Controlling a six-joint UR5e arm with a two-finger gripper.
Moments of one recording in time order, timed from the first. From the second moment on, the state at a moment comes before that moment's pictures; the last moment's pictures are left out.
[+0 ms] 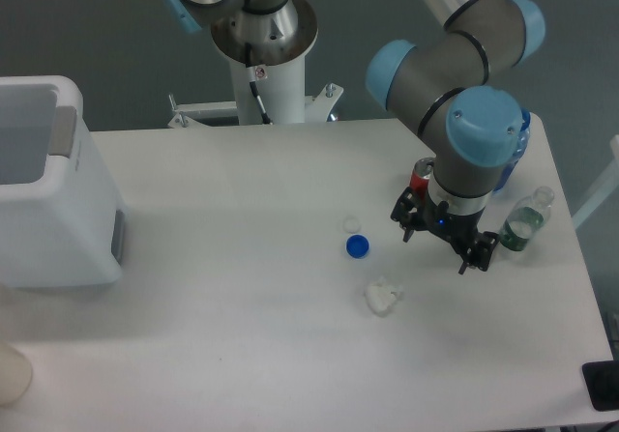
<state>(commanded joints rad) 2.63 -1.99 -1.52 -1.15 1.54 1.24</state>
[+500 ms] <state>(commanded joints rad) 2.58 -2.01 -1.56 -1.12 1.52 1.09</state>
